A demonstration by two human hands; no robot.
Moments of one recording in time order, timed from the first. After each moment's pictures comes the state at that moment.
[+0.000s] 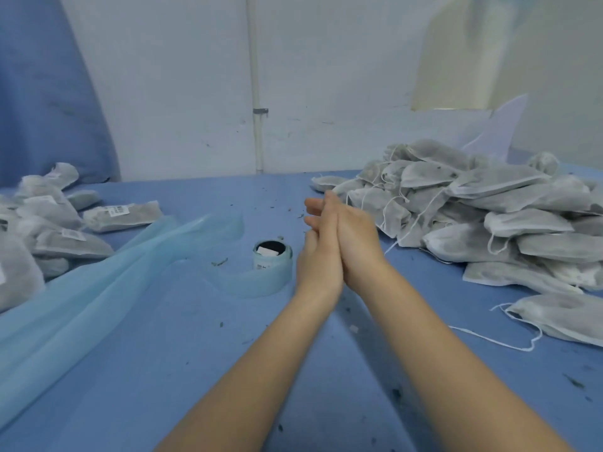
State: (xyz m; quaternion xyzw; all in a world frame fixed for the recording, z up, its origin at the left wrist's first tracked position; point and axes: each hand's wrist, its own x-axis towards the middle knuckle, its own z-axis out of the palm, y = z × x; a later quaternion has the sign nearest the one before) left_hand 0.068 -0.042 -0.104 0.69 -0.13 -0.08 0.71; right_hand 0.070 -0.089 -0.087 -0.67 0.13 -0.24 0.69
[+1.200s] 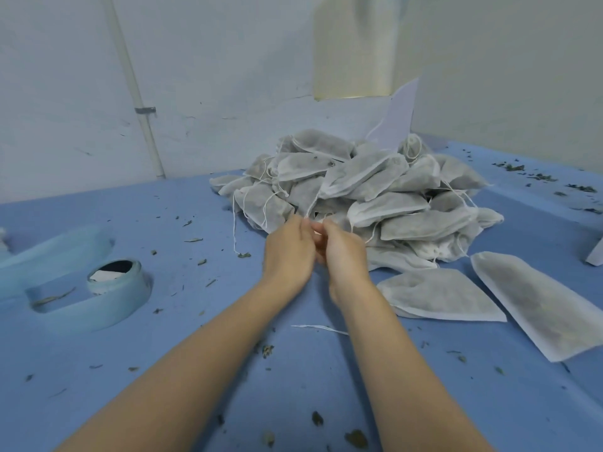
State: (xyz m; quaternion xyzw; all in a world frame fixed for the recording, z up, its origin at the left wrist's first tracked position) left_hand 0.051 -0.194 -0.123 0.84 -0.29 0.06 0.46; right_hand 0.003 -0.244 -0.116 -0.48 0.26 -0.32 0.77
